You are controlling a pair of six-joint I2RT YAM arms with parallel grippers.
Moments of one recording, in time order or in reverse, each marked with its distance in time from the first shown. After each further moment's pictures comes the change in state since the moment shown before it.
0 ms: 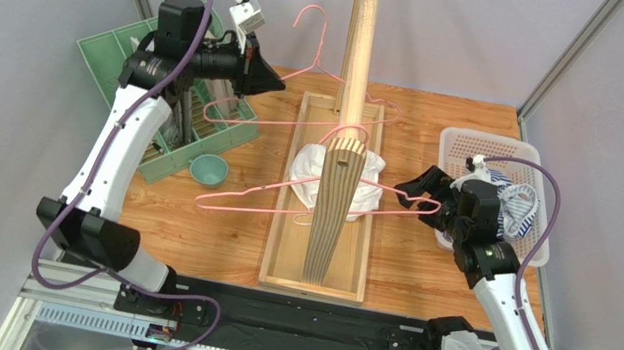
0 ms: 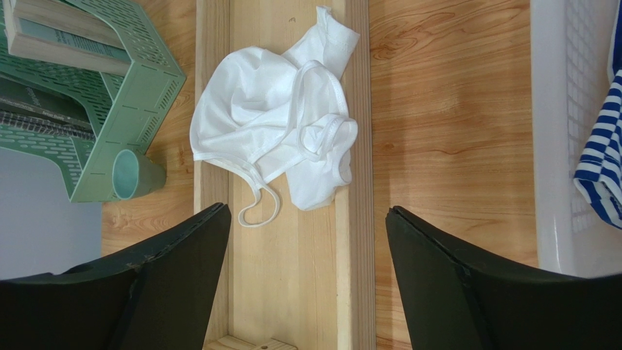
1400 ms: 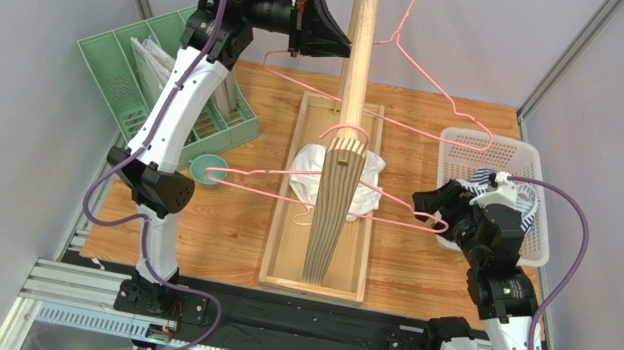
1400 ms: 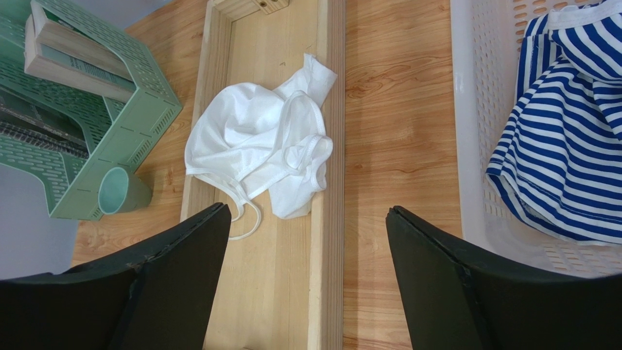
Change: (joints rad) left arm -0.192 0.499 0.761 0.225 0.356 -0.328; right arm -0.041 -0.240 0.006 -0.117 0.069 -0.108
